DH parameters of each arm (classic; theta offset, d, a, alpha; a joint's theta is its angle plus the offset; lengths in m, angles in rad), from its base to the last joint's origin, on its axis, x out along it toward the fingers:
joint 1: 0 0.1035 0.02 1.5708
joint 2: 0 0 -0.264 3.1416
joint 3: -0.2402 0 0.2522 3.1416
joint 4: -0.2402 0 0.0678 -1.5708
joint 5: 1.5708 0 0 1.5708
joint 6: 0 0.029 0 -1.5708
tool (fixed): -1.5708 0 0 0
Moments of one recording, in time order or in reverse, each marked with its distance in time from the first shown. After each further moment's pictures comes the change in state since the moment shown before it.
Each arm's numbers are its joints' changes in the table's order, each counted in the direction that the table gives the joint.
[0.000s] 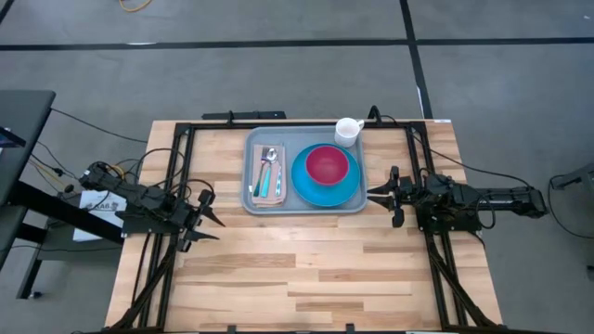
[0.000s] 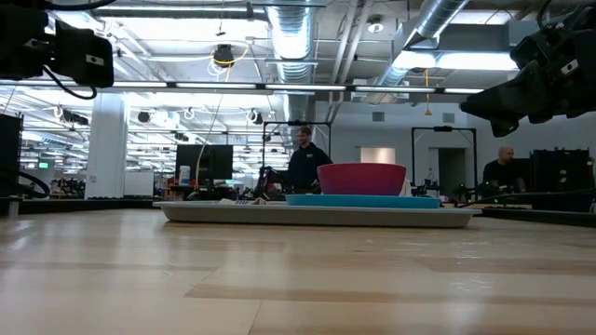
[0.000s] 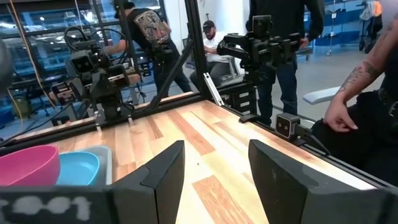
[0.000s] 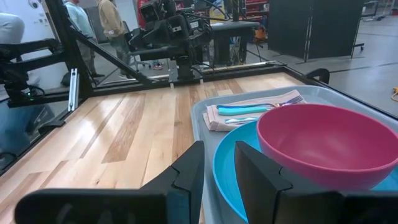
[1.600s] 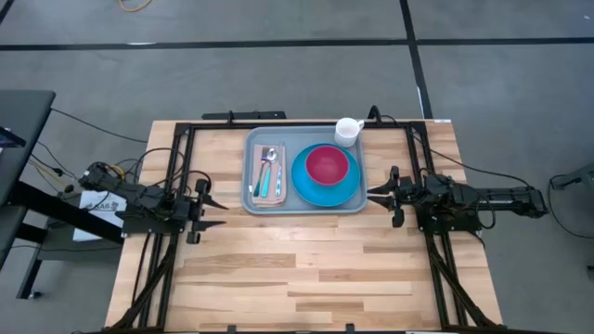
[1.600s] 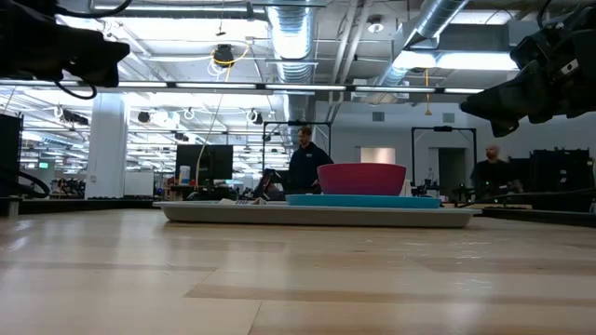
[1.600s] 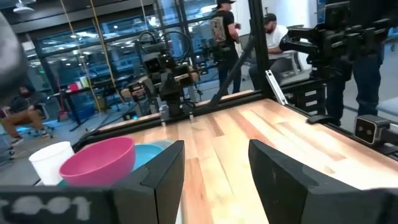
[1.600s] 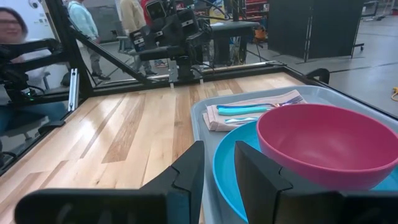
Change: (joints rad) left arm 0.010 0.000 0.001 0.037 0.249 0.072; right arm 0.000 0.000 0.000 0.000 0.000 0.000
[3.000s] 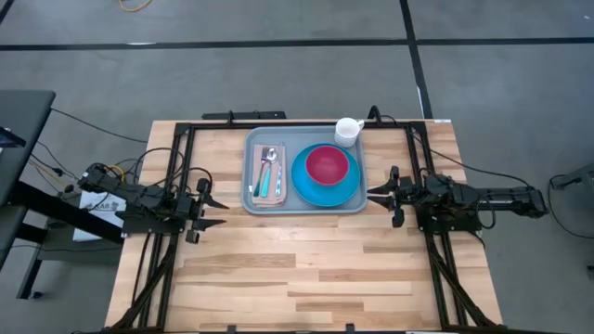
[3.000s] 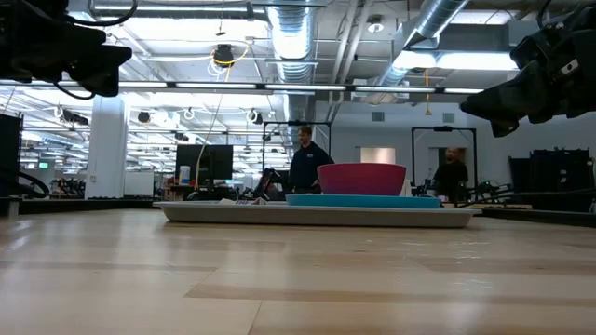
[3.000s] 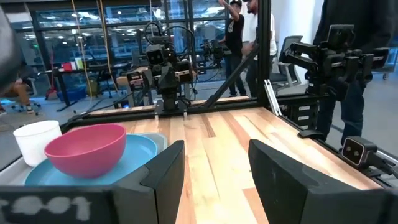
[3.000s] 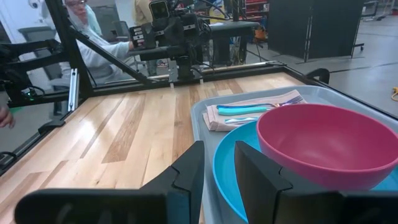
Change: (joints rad) left arm 0.021 0.000 0.000 0.000 -0.014 -0.147; right arm 0.000 0.000 0.000 0.000 0.000 0.000
